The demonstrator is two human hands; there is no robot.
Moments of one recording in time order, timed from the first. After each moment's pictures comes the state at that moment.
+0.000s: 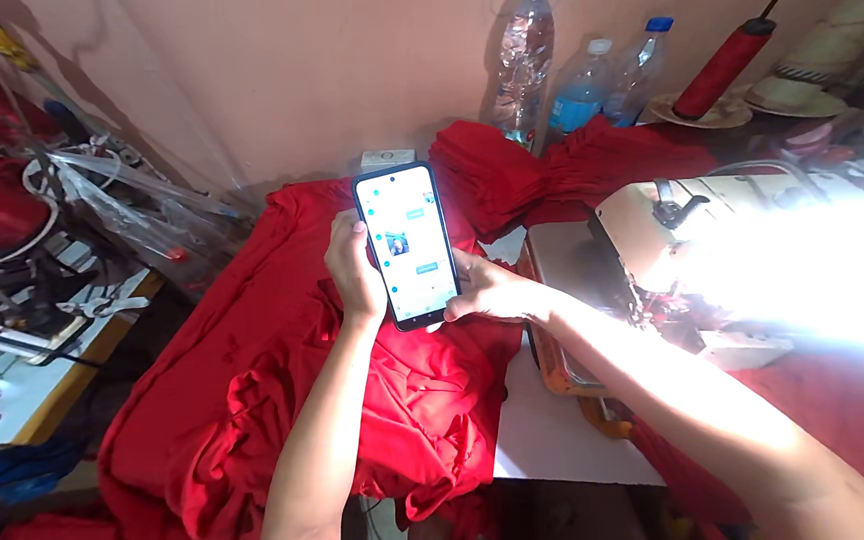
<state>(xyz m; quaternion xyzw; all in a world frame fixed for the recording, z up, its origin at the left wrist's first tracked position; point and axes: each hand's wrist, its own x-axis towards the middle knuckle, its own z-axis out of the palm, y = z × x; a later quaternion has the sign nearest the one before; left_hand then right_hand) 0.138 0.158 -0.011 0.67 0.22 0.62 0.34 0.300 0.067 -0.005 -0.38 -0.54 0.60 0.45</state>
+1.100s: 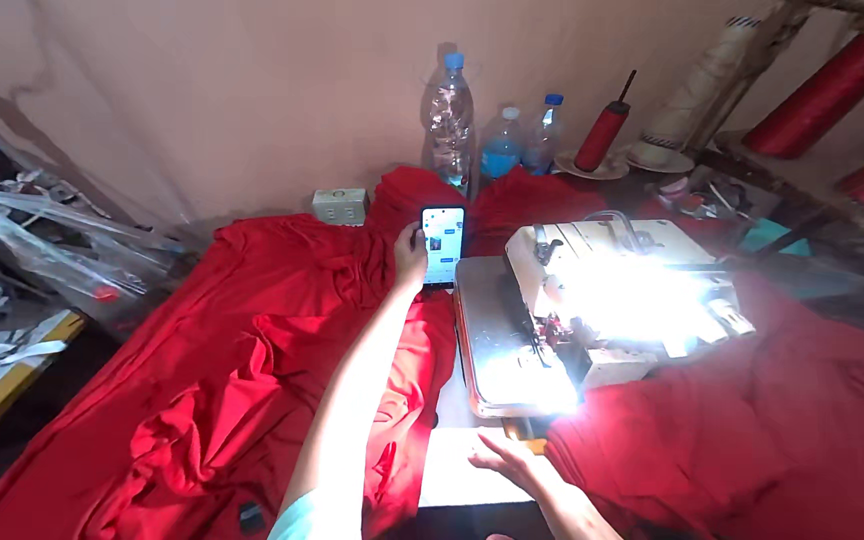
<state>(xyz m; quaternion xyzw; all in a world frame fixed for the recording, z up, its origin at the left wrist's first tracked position) 0.316 0.204 -0.074 0.65 0.28 0.47 0.52 0.295 -0.159 -0.041 -0.54 -0.64 0.29 0.47</state>
